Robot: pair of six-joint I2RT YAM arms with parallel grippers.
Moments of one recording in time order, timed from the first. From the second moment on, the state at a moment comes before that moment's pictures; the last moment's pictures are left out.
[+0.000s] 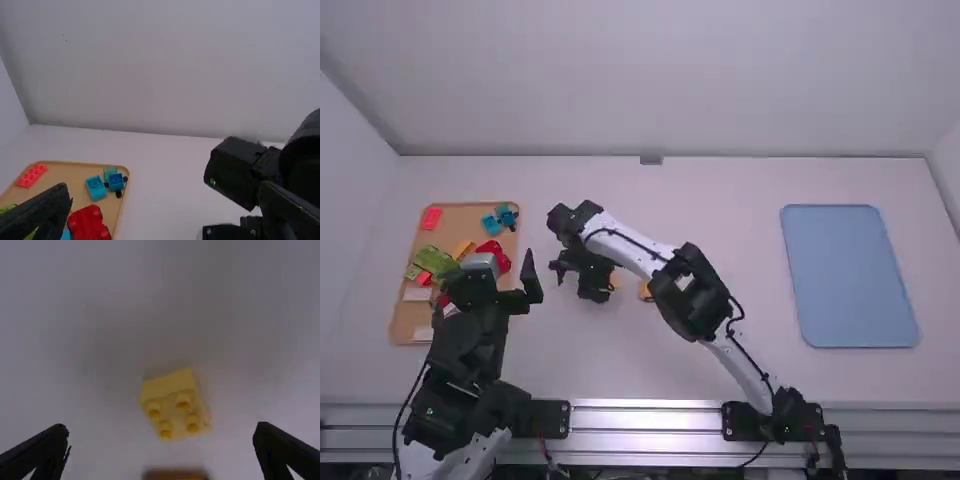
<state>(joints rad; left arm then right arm) -0.31 0.24 0.49 -0.35 -0.42 -0.08 0.88 2.47 2.17 -1.31 -0.02 -0.57</state>
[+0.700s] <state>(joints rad) -0.31 0.48 0.49 -0.17 -0.24 0.00 0.65 1.49 1.32 -0.47 -0.15 -0.44</state>
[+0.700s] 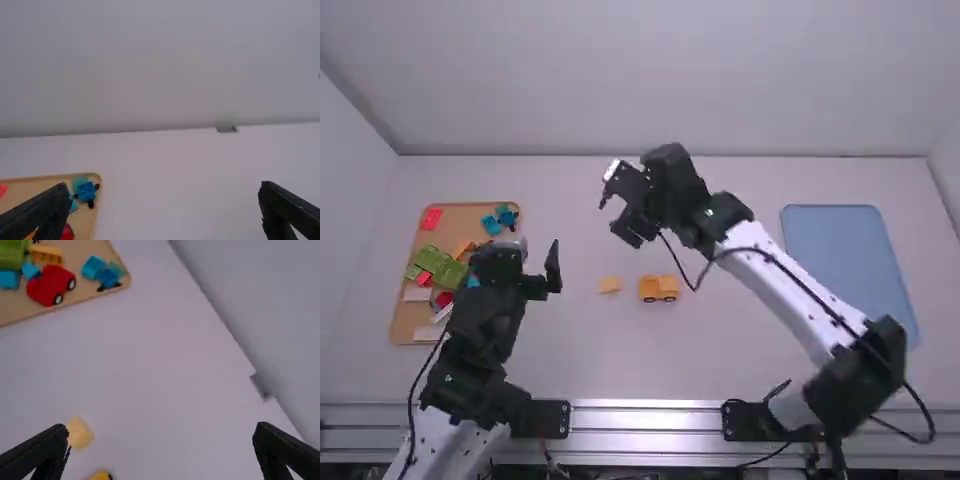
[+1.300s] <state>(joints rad) -0.33 1.41 1.18 -0.82 0.14 0.48 0.30 0.78 0.45 0.18 -0.38 -0.18</state>
